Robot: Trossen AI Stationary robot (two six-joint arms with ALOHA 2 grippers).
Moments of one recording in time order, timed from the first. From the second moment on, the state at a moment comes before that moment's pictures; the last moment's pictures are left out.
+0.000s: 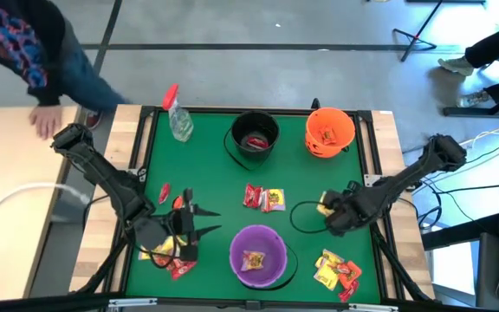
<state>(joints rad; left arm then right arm) -0.73 1.29 0.89 -0.01 -0.90 -0.18 0.58 1.34 0.86 -1.18 0.18 1.07</state>
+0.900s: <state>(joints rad) -0.72 1.30 0.89 -0.01 -0.87 -0.21 0.58 1.41 0.86 -1.18 0.17 1.10</state>
